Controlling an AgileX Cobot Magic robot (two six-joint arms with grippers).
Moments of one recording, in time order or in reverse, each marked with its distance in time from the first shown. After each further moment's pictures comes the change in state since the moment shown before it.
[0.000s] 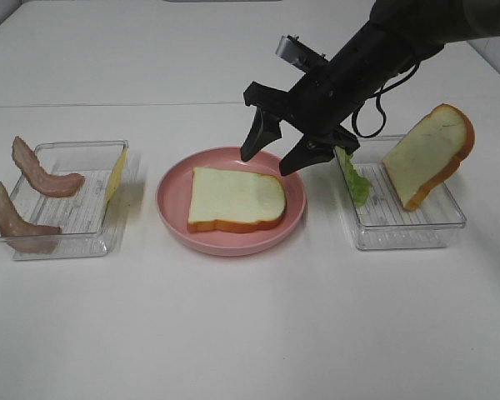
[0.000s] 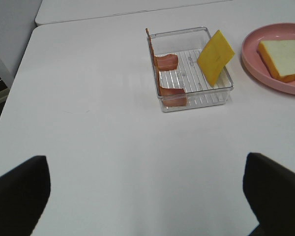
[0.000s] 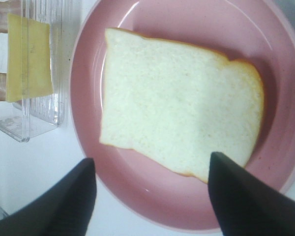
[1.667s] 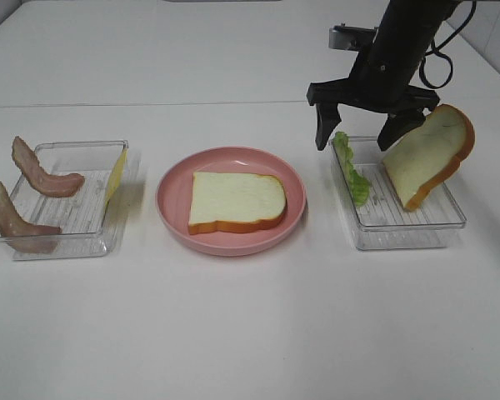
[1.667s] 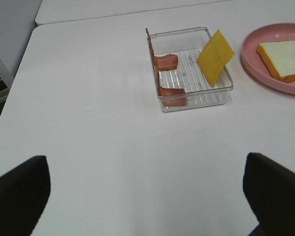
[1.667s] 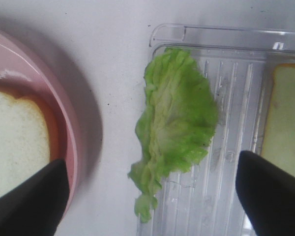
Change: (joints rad) left arm 0.000 0.000 0.000 0.000 0.000 0.000; right arm -0.074 0.072 -0.243 -0.578 0.184 0.311
